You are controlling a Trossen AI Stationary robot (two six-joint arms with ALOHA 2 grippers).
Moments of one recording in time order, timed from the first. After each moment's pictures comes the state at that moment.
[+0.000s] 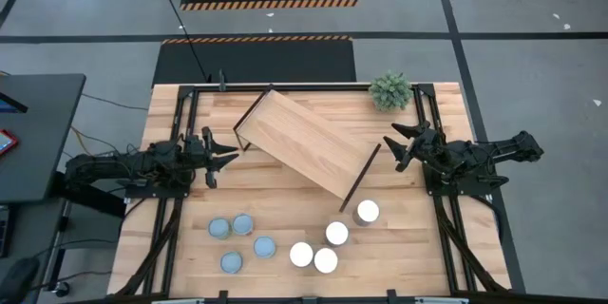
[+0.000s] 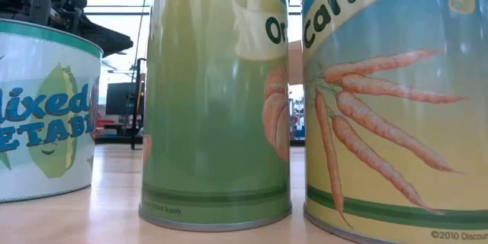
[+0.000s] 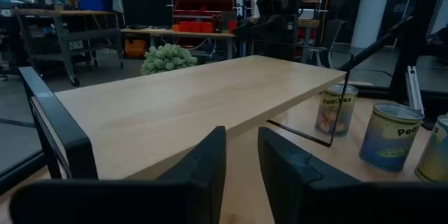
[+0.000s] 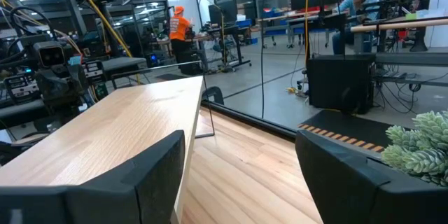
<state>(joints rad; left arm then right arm) 0.03 0.05 0.01 0.05 -0.20 -0.03 0.22 0.01 0.01 0.08 0.84 0.11</state>
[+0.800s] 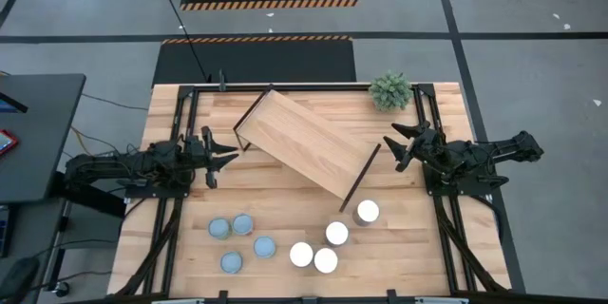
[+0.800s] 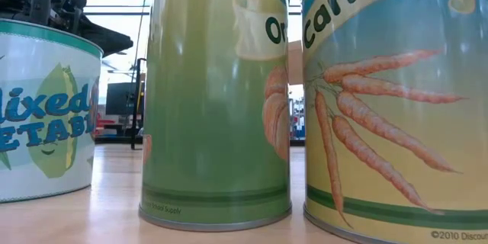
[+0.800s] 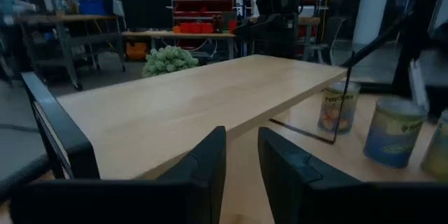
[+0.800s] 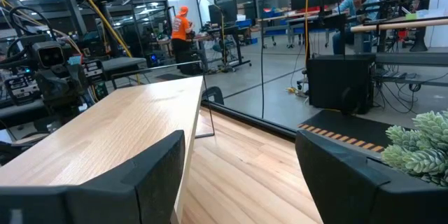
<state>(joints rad) 0.03 0.05 0.01 0.05 -0.20 0.02 0.22 0.01 0.01 0.08 0.84 0.10</state>
